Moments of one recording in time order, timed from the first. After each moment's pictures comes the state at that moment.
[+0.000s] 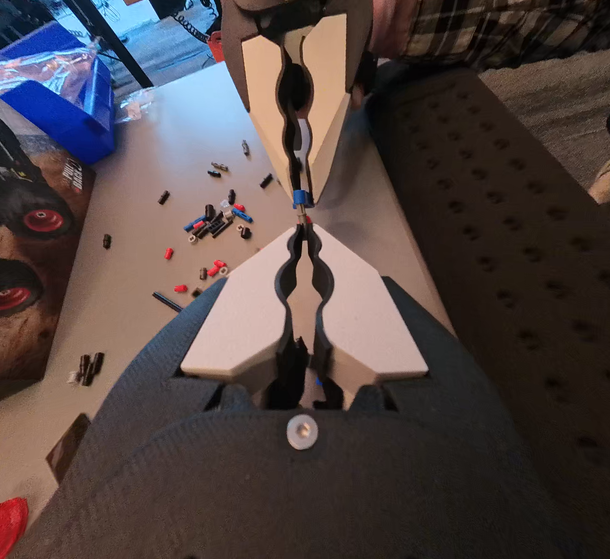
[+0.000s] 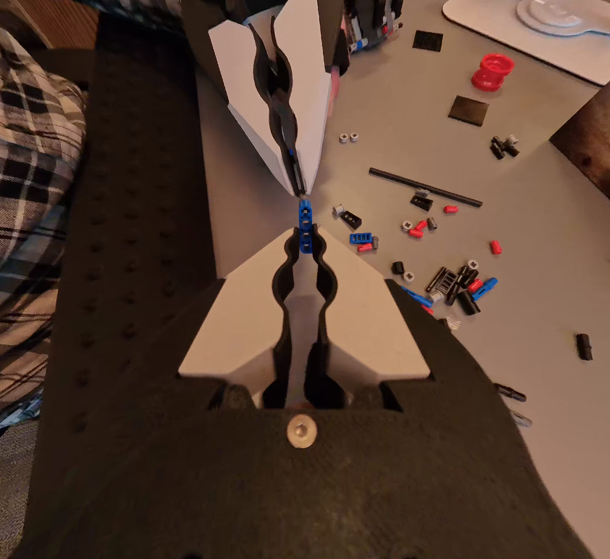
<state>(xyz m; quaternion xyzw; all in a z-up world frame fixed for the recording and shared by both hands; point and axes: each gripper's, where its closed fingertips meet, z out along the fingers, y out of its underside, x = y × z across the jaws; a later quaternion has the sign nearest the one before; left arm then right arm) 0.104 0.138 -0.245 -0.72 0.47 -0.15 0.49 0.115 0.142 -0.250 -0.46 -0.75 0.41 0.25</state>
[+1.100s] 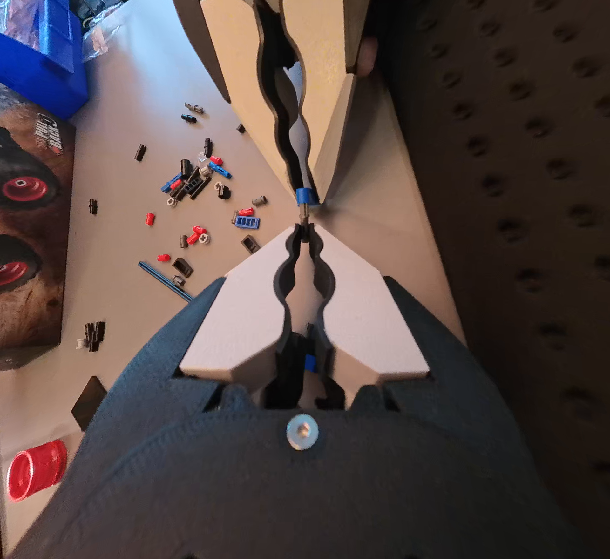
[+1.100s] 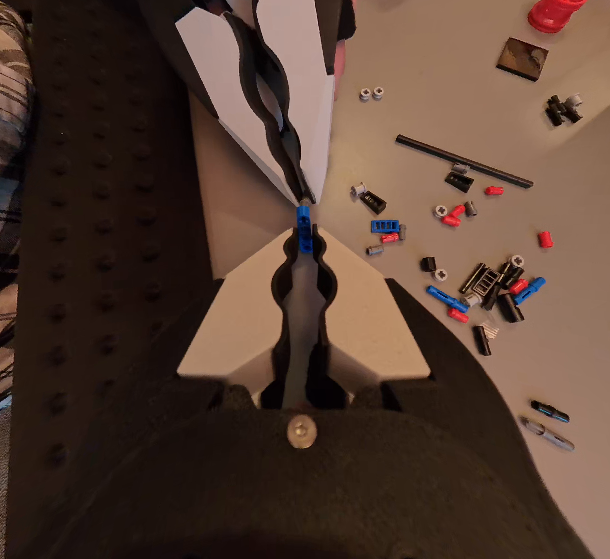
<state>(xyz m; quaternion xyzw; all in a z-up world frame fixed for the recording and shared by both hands) 0.101 0.134 -0.285 -0.75 0.50 -0.04 0.43 0.110 0.131 -0.284 -0.47 -0.78 0.35 0.22</state>
